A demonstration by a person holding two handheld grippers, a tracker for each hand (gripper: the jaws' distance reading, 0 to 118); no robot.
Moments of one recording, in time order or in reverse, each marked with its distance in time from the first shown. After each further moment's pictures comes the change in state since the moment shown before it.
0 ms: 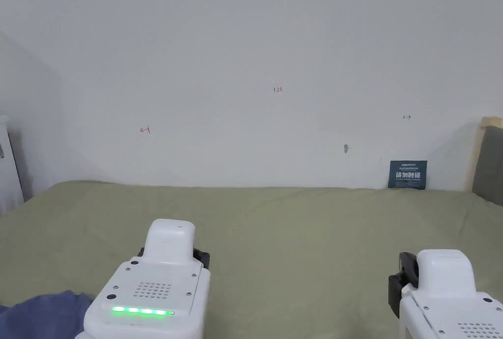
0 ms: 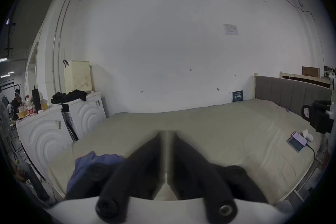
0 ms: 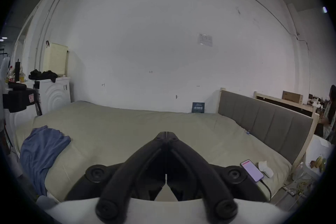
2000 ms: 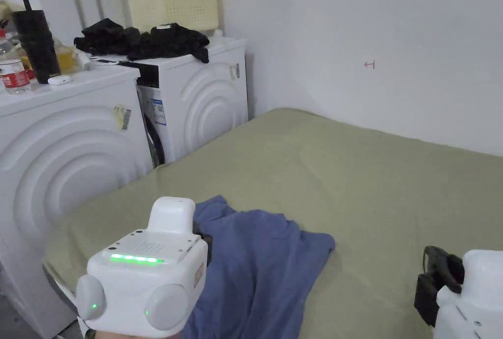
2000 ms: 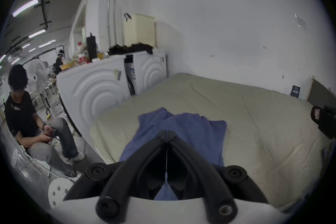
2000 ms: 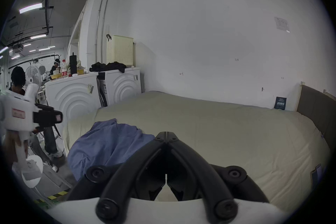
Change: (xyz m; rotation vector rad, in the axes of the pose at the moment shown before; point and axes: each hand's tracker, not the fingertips) left arm -0.266 -0.090 -0.010 -0.353 0.466 0.174; right arm -0.256 -0.007 -0.057 -0.087 0.605 0.006
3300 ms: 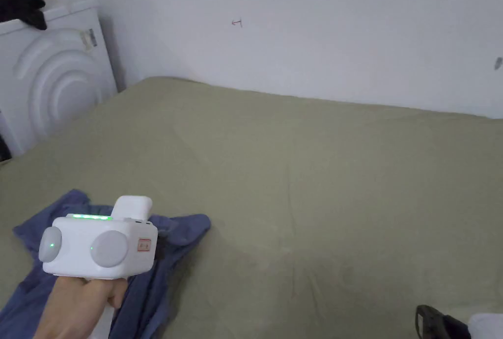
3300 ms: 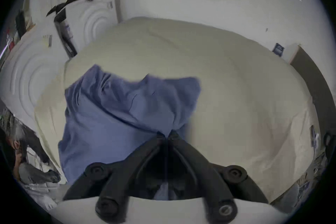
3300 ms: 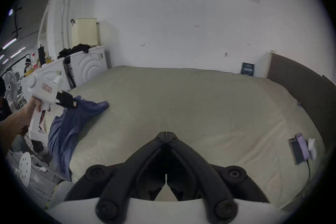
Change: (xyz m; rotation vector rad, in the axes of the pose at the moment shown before) left arm 0.138 0.011 -0.142 -0.339 -0.345 -0.143; right arm 0.131 -0.068 0.080 -0.230 -0.247 -0.109
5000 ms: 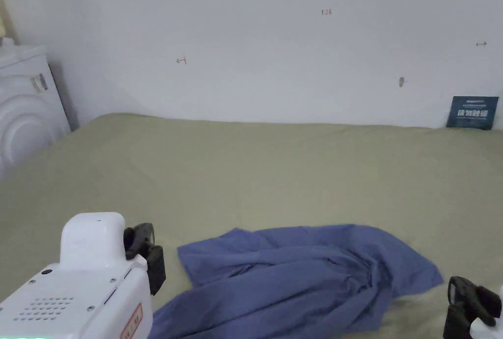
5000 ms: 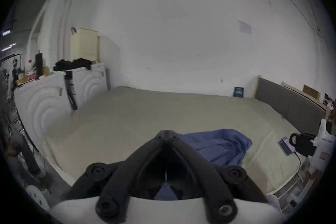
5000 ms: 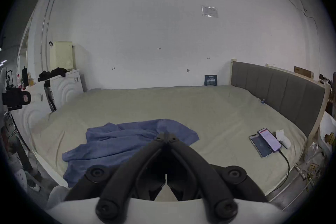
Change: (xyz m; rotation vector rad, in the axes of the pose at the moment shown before) left arm 0.104 -0.104 0.241 0.535 -0.021 0.001; right arm 0.058 -0.006 0.111 0.166 -0.222 -0.097
